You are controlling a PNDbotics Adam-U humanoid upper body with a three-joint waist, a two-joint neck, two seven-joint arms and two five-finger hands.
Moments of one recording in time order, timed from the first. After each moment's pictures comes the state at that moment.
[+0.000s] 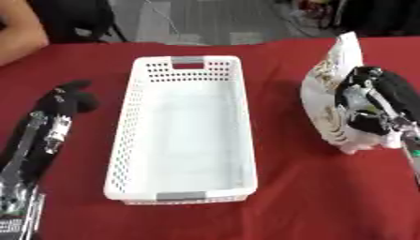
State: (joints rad) left arm -0.15 0.20 0.16 -1.83 -0.13 -0.25 -0.21; right arm -0.47 -0.46 0.01 -1.51 0.96 -0.19 0.11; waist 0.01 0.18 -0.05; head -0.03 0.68
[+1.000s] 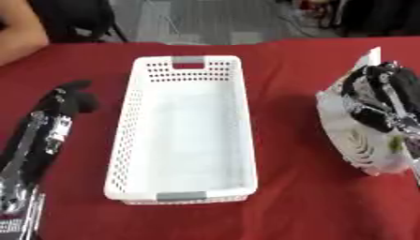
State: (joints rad) left arm -0.15 0.20 0.16 -1.83 -0.13 -0.25 -0.21; right arm -0.46 -0.46 0.01 -1.54 0.89 -0.18 -0.06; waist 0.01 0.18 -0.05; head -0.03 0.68
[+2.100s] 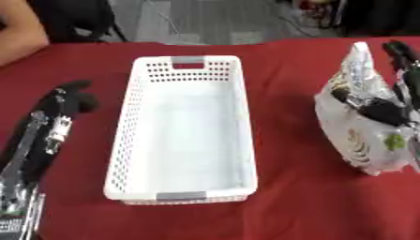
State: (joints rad) left arm -0.15 0.20 0.16 -1.83 -0.13 -0.25 -0.21; right arm -0.45 -0.46 -0.02 -1.55 1.11 0.17 0.18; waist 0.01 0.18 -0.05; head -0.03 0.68
